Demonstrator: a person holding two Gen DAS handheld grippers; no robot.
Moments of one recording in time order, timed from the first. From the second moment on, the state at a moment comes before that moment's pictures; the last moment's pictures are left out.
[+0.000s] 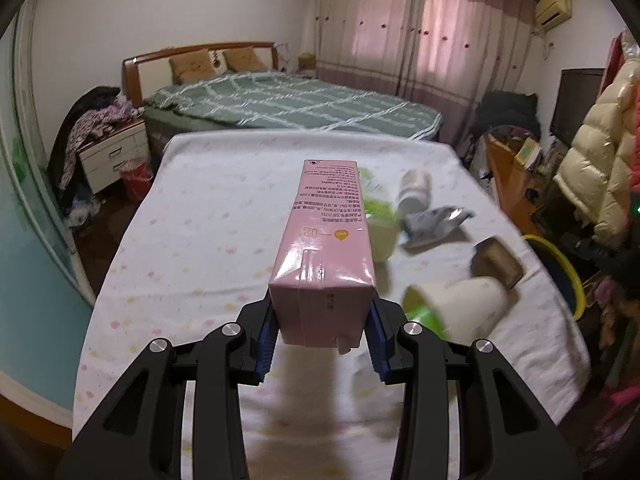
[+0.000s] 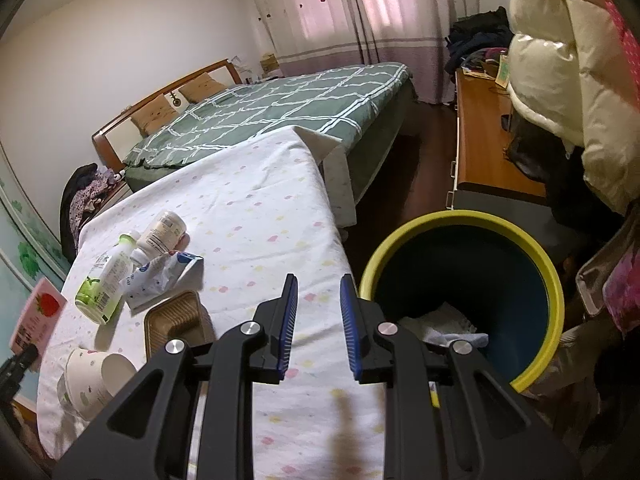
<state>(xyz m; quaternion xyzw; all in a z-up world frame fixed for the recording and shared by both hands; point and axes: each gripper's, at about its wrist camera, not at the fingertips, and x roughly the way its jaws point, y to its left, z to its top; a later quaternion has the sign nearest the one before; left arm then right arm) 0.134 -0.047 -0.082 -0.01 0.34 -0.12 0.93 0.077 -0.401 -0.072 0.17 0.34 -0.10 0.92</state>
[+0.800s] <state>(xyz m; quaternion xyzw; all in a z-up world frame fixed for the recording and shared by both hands) 0.151 -0.325 -0.051 0.06 0.35 -0.33 0.87 -0.007 -0.516 -0.099 0.24 0.32 -0.20 0.89</state>
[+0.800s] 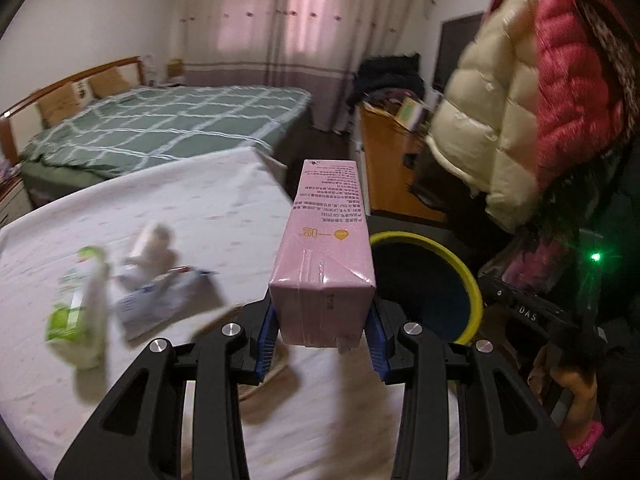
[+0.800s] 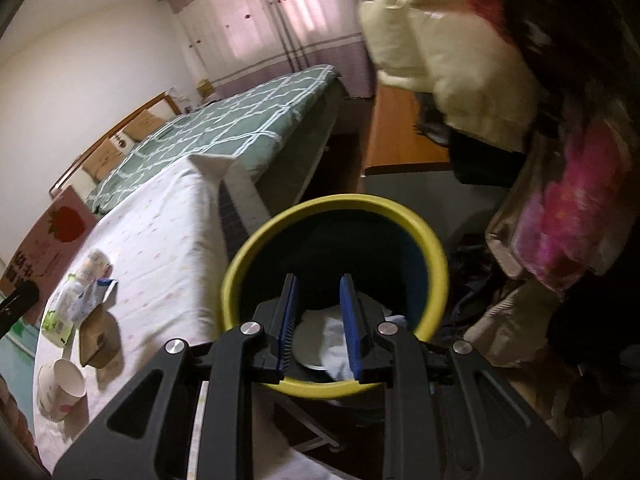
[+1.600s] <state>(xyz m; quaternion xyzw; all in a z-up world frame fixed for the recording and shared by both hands) 0.134 -0.429 -0.062 0.11 0.33 -0.34 0.87 -0.039 -0.555 -0.115 0.27 0.31 -0.22 0.88</state>
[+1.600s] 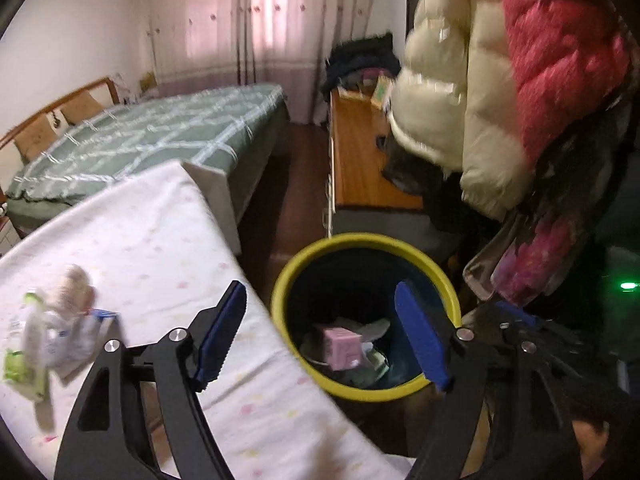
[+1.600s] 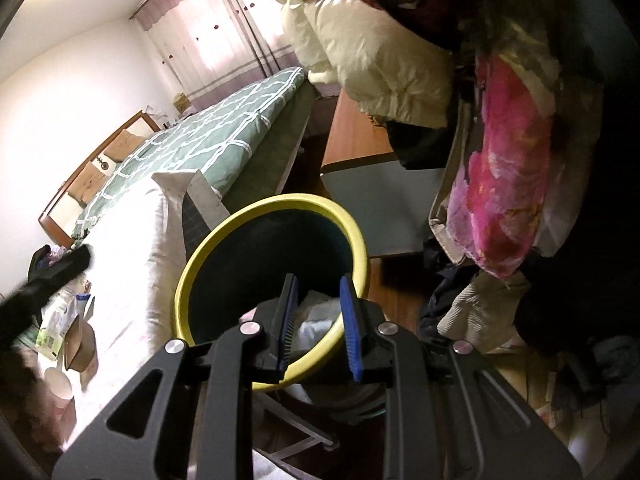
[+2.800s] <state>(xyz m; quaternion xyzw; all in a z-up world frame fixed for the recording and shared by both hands) 0.102 -0.007 -0.039 -0.08 0.27 -0.02 0.96 0.115 -0.293 -0.079 0.10 0.38 0.01 0.92</state>
